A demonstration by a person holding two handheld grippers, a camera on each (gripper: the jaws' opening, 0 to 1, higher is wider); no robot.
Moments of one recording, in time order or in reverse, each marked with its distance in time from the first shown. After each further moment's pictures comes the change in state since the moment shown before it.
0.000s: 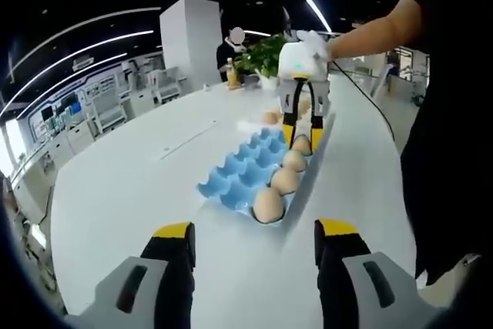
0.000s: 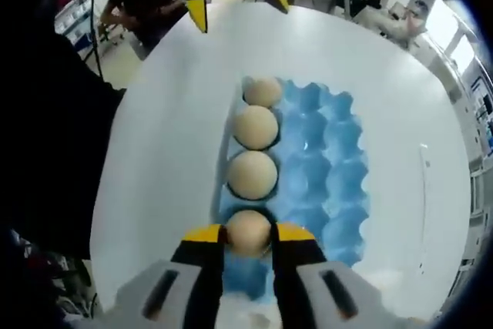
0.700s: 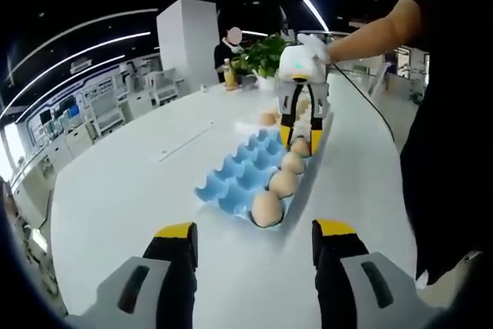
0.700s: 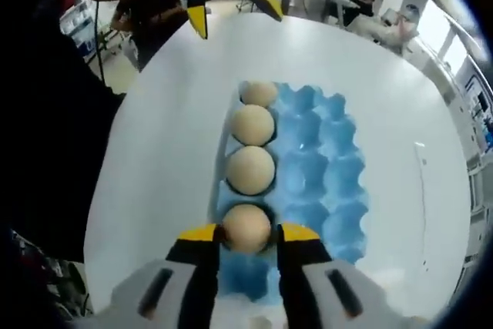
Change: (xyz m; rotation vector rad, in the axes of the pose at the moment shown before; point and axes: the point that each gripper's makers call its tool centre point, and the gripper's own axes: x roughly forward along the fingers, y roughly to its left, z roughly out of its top) left arm 0.004 -0.003 0.005 0.020 0.000 -0.007; right arm -0.001 -0.001 -0.005 -0.009 -0.097 -0.048
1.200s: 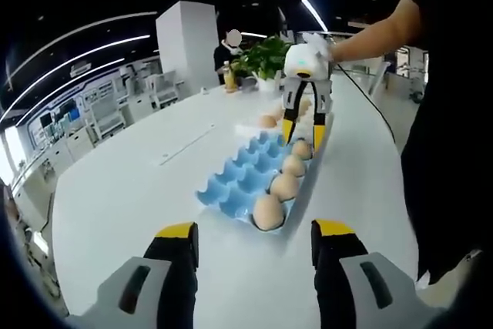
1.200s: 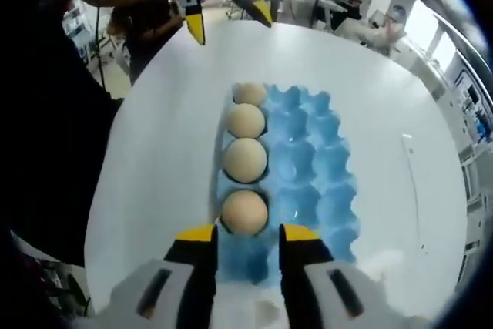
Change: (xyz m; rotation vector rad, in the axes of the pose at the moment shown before) left arm 0.001 0.002 0.004 0.008 -0.008 0.002; right arm -0.017 0.000 -0.013 0.065 -0.022 -0.033
